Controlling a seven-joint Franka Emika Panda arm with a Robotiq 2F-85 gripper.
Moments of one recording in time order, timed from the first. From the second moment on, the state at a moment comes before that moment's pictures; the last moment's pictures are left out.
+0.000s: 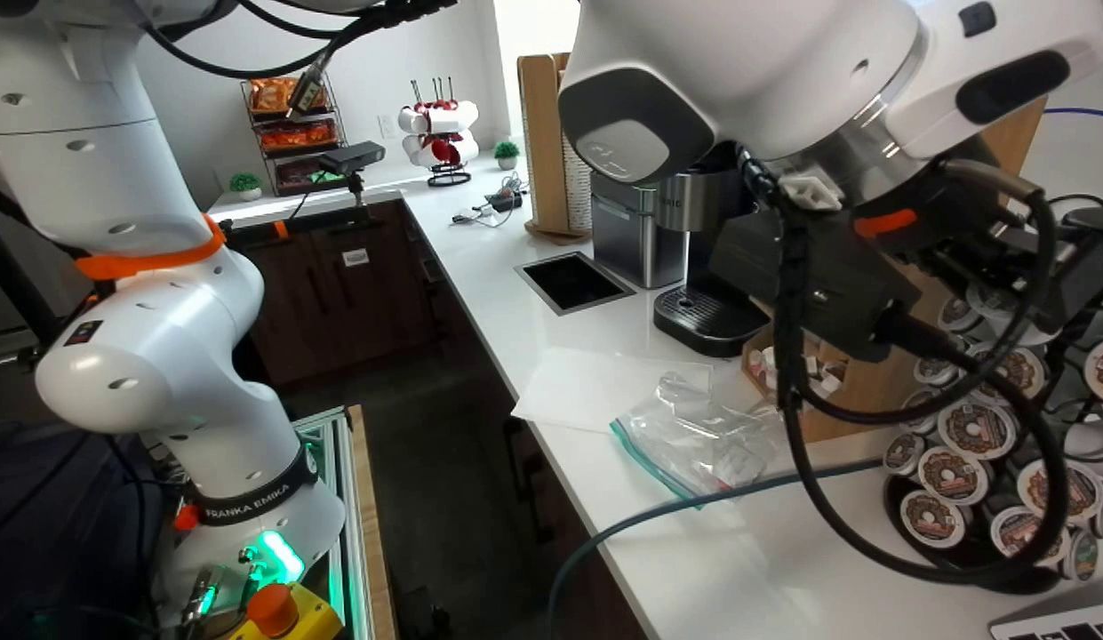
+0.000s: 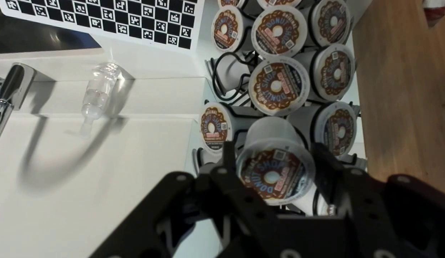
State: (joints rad) arm -0.26 0.04 -0.37 -2.05 0.81 2.82 -1.12
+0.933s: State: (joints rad) arm -0.26 0.06 -0.37 -2.02 0.96 2.80 -1.28
